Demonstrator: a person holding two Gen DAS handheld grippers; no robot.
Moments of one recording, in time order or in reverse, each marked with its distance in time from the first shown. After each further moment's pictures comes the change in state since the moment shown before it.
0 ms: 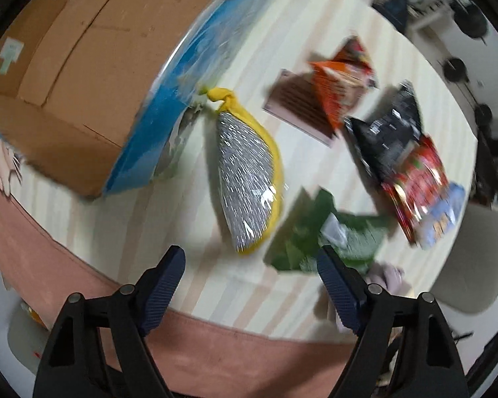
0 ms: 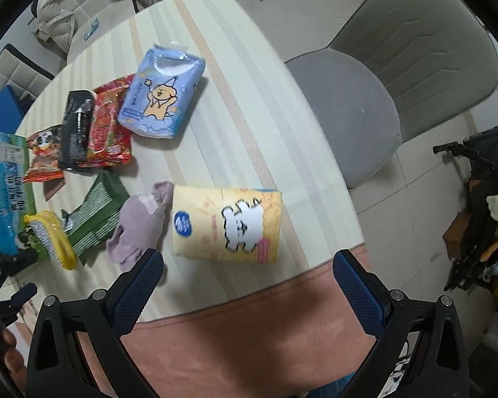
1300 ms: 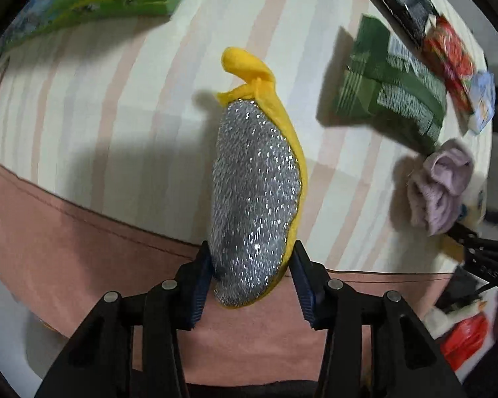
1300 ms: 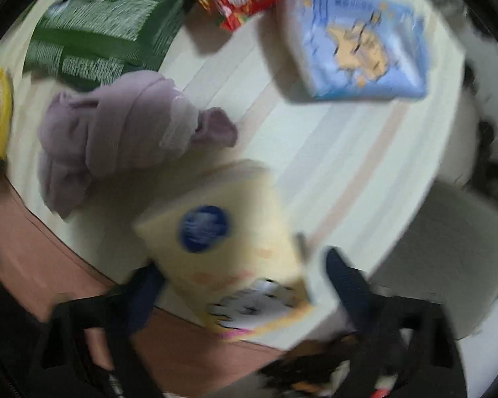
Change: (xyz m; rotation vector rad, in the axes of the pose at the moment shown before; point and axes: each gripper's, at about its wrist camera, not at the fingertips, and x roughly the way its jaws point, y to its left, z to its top) left arm 0.067 0.042 -0.121 0.137 0.130 0.001; right arm 0.110 0.083 -0.021 -0.892 0.224 -0.203
